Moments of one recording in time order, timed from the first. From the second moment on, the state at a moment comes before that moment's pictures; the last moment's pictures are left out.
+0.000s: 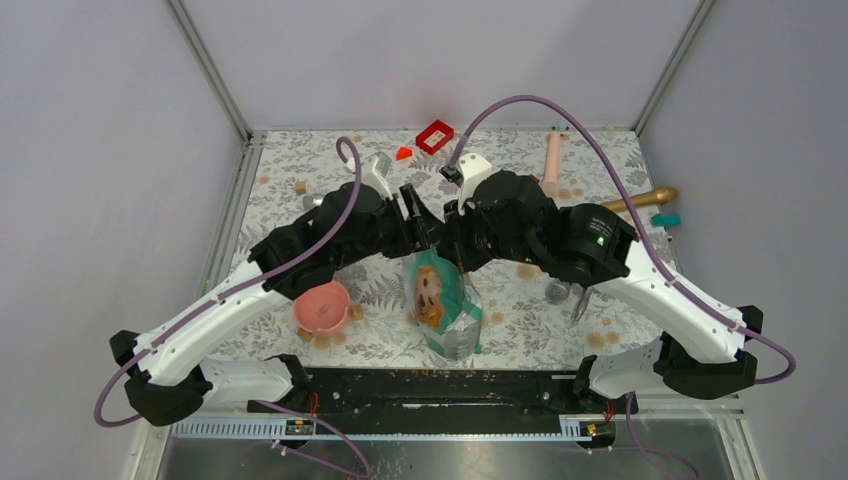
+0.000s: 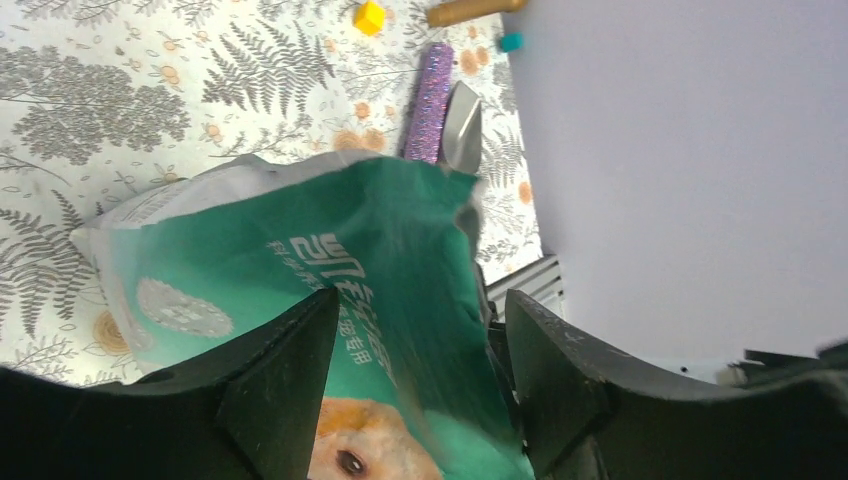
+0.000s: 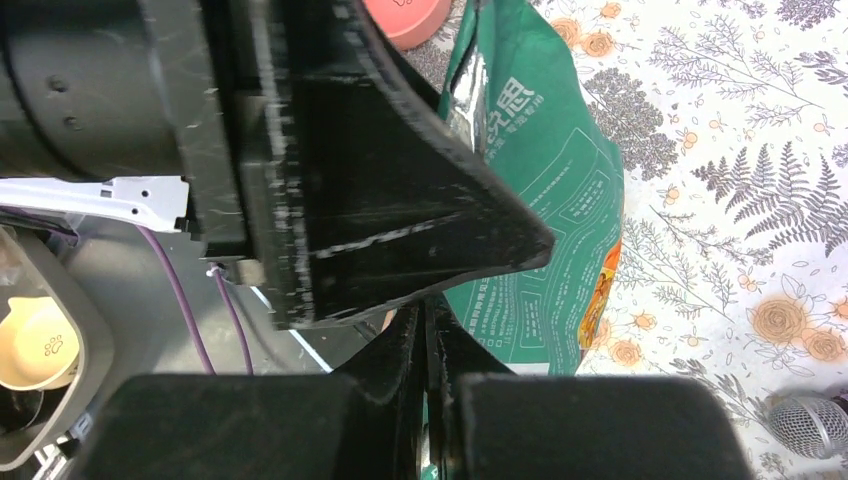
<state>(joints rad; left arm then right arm) -0.95 1.13 1.35 -0.65 -0.12 -0.96 1.12 1.35 1.78 -1.04 0.16 0.45</state>
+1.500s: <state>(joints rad) -0.96 1.32 1.62 -0.92 -0.20 -0.89 1.05 1.46 1.82 -1.20 0.04 0.35</state>
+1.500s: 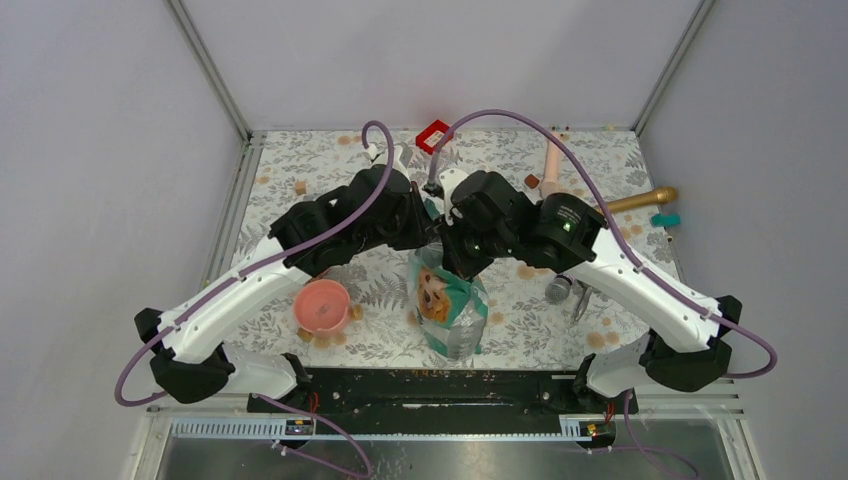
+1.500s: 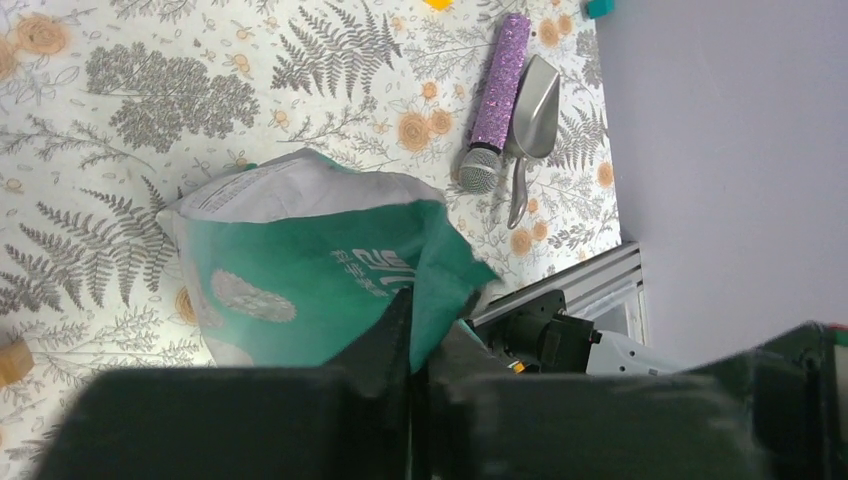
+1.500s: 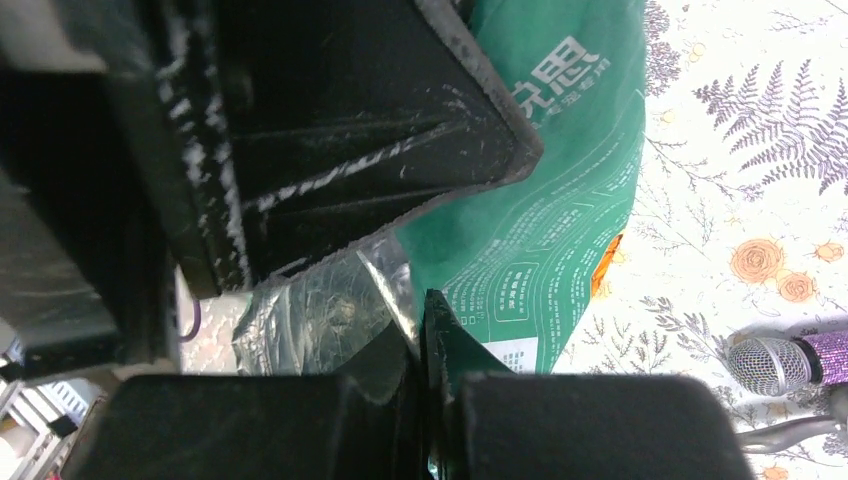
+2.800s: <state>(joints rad) -0.97 1.05 1.23 -0.53 0.06 -0.86 1.02 1.12 1.40 -0.81 0.07 0.64</state>
